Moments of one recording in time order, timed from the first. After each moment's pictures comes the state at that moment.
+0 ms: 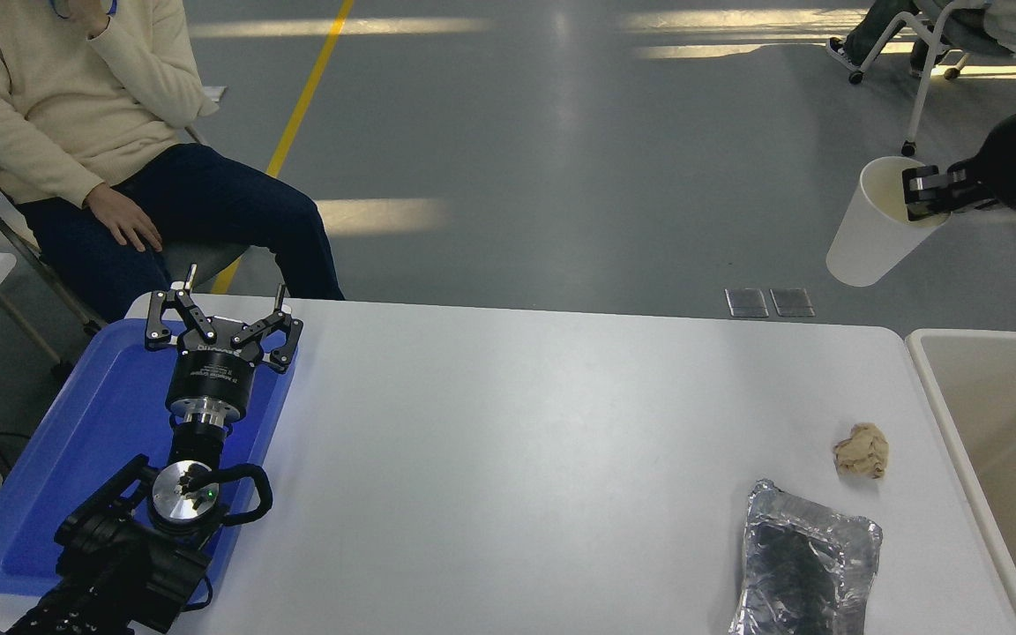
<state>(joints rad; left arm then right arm) -0.50 0.10 -1.16 -0.54 -0.09 -0.64 -0.35 2.24 -0.75 -1.22 1.34 -0.56 0.44 -0.08</state>
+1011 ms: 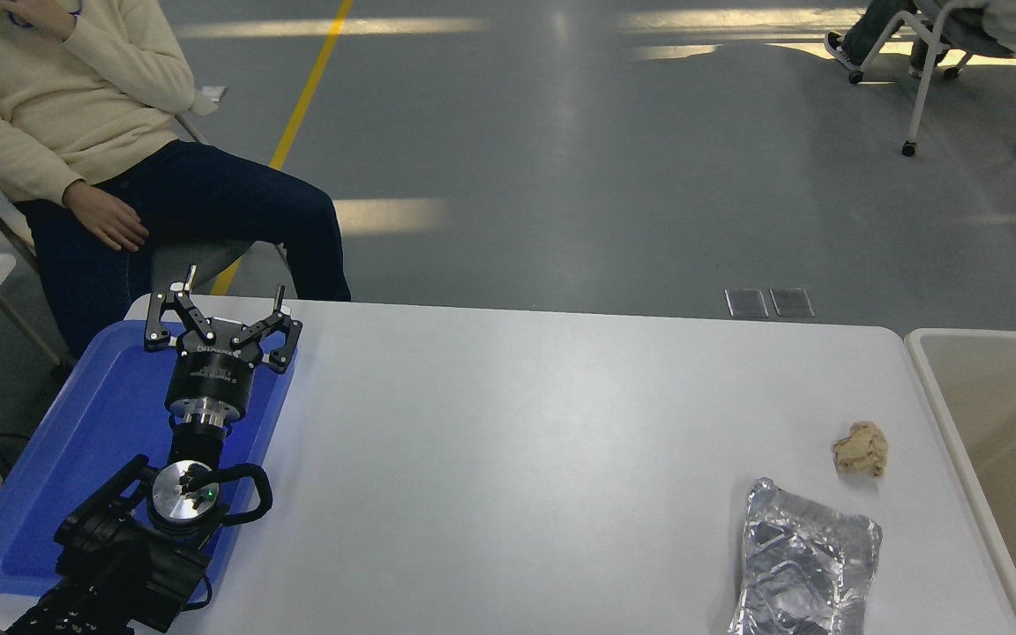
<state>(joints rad) -0.50 0.10 -1.16 -0.54 -0.09 -0.64 -0.36 1.57 -1.05 -0.88 0.71 -0.66 0.37 -0.07</state>
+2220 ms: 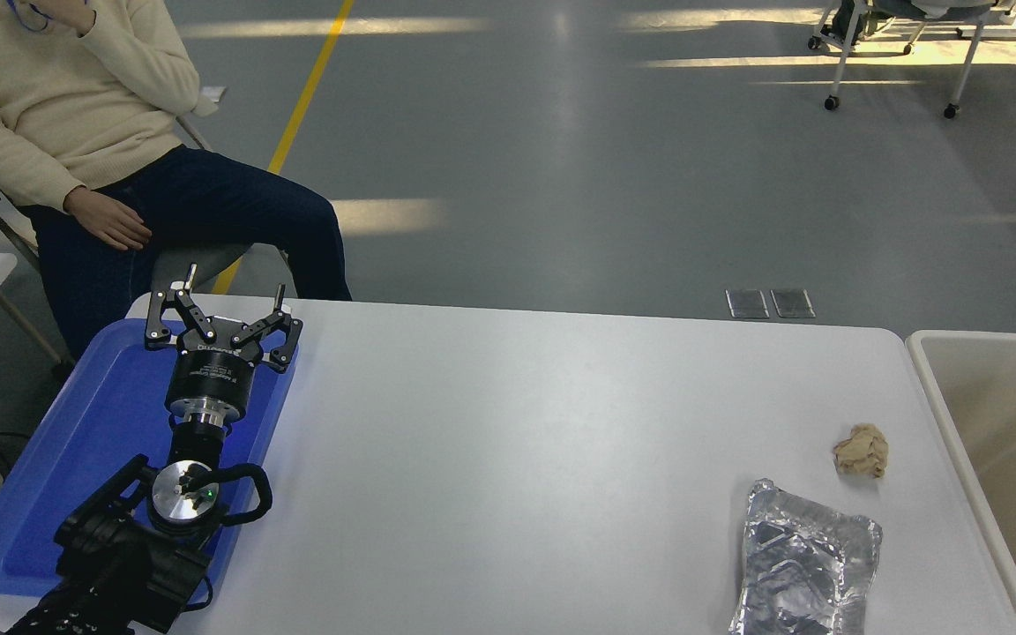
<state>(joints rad) -0.50 0.10 -1.16 -0.54 -0.09 -0.64 -0.36 0.73 -0.64 -0.52 0.21 -0.44 0.06 0.02</state>
